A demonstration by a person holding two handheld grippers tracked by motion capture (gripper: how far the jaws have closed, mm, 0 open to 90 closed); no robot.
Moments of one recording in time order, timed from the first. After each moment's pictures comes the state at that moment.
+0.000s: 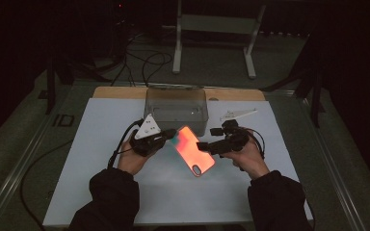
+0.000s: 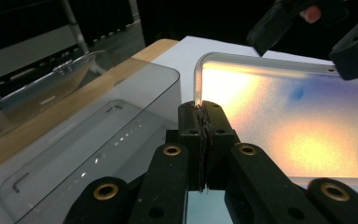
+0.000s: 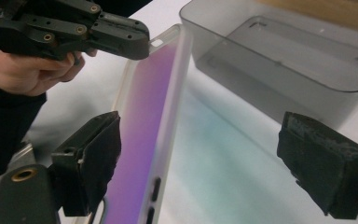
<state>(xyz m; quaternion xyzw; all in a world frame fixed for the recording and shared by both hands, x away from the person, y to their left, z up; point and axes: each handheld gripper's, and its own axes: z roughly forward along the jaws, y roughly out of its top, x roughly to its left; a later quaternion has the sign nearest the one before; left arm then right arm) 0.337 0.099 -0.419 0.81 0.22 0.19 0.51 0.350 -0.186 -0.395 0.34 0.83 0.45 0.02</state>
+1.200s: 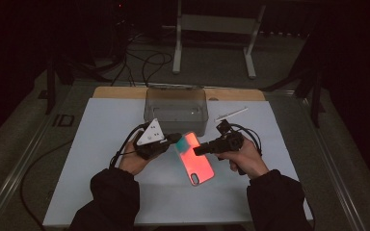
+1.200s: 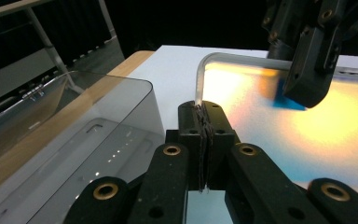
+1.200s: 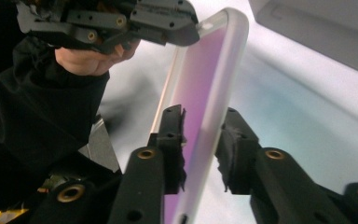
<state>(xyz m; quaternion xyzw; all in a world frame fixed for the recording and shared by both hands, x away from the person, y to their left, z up) 0.333 0.091 -0.424 0.82 0.16 0.19 0.52 0.355 -0.176 -0.402 0.35 0.83 0.41 -0.14</state>
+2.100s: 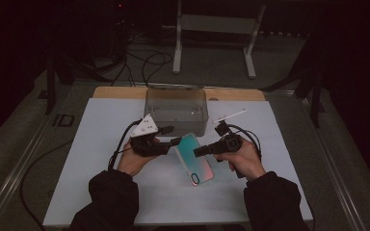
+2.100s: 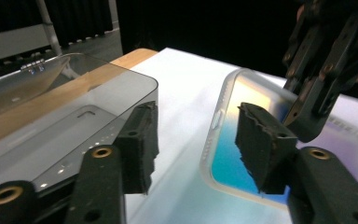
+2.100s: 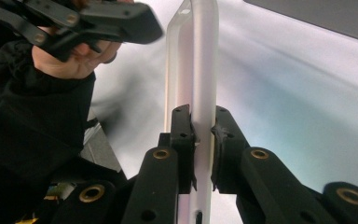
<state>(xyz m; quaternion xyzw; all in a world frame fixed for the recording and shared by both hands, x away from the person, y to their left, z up) 0.339 0.105 -0.424 0.78 0.26 0.14 0.55 0.352 -0.173 -0.406 0.40 0.82 0.39 -0.15</state>
